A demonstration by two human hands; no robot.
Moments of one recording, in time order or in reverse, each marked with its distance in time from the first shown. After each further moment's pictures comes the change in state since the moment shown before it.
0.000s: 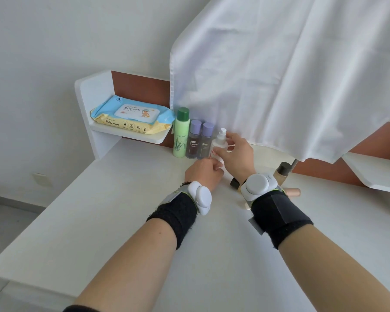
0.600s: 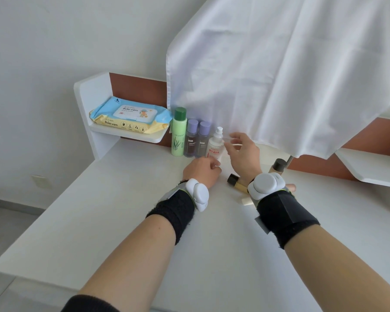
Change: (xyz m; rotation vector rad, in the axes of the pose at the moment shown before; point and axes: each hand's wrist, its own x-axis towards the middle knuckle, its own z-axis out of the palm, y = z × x) left_hand 0.000 -0.002 0.000 -0.016 -0.028 0.008; right_hand -0.009 0.004 -0.021 0.097 0.035 0.073
